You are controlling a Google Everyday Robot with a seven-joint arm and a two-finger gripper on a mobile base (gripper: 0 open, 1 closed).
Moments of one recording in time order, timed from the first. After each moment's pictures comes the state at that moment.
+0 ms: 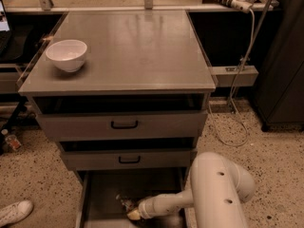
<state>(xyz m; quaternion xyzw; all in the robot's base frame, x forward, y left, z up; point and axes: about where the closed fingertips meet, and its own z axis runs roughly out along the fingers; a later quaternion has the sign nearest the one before) 0.508 0.078 0.117 -0.39 0.86 0.25 0.24</state>
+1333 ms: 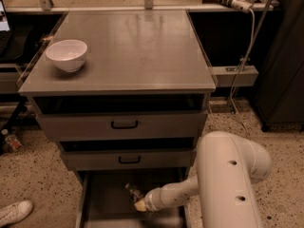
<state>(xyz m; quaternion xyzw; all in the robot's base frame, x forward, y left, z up) 0.504 0.037 0.207 -0.31 0.90 0.24 0.21</state>
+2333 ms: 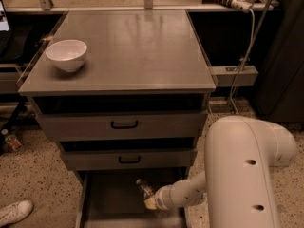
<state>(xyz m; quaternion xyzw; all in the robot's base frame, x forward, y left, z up) 0.487 -0.012 0.281 -0.27 0.92 0.20 0.20</state>
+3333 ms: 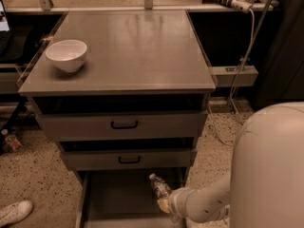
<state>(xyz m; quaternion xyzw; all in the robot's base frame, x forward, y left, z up) 0.440 -0.068 0.407 -0.25 0.93 0.14 0.25</state>
